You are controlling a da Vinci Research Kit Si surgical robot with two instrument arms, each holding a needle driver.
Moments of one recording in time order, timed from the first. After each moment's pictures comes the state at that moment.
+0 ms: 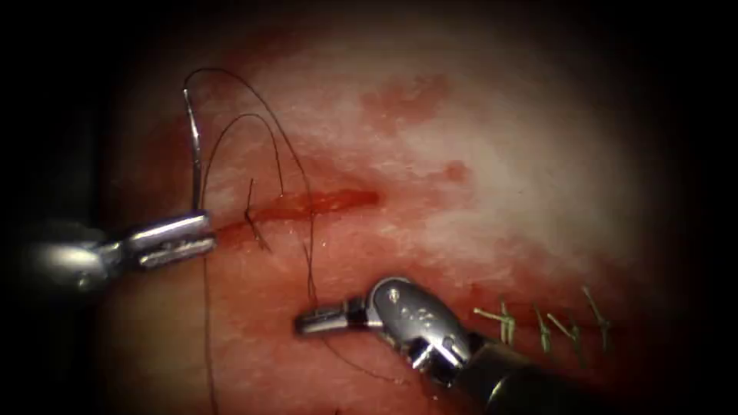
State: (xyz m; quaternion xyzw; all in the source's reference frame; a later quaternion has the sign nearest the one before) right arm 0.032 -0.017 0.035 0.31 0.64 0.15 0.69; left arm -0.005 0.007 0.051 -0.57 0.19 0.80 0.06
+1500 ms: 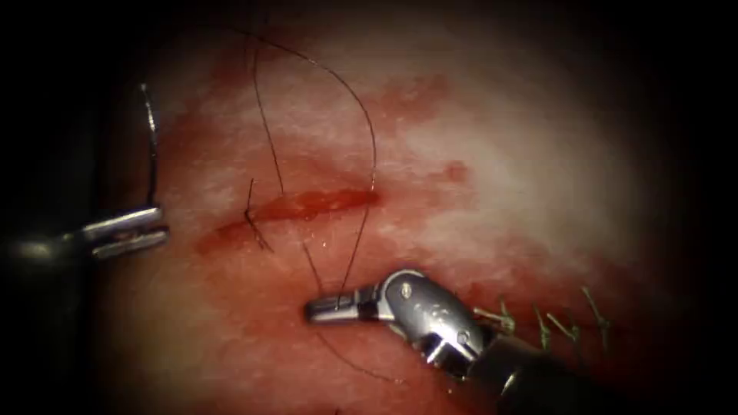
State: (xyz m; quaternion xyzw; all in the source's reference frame) right arm 0.030 -0.017 0.035 0.27 0.65 0.14 0.70; left arm -0.001 0.008 0.050 -0.55 0.18 0.81 0.07
